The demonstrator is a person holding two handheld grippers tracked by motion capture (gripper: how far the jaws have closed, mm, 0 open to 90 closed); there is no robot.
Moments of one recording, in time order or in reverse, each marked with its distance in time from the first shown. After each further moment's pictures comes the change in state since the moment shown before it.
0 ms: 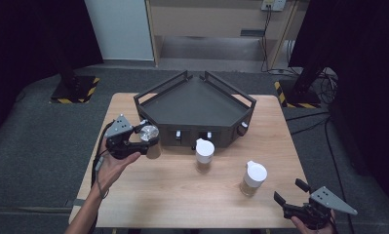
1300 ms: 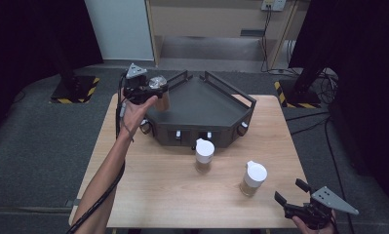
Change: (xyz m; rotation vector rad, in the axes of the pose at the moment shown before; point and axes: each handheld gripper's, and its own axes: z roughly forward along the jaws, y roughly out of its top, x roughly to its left) left arm 0.037 0.082 0.092 -0.042 0.238 -0.112; right arm -0.004 -0.002 -0.001 -0.006 0.009 0.021
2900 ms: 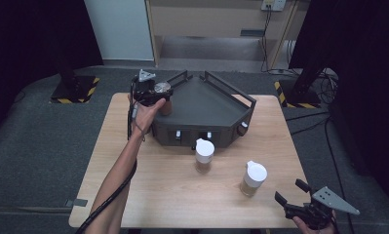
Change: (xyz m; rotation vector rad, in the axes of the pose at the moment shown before) left arm -0.005 -0.016 0.038 0.054 0.050 -0.028; right arm -0.002 -0.001 -0.001 -0.006 0.011 0.010
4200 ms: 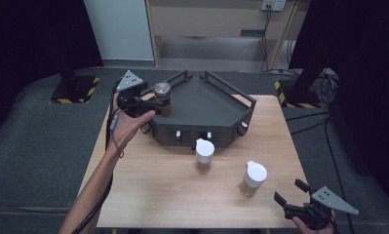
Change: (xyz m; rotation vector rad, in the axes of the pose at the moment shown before) left arm -0.003 0.002 -0.100 -0.118 -0.198 0.110; right arm 0.001 0.001 0.001 0.005 0.004 -0.007
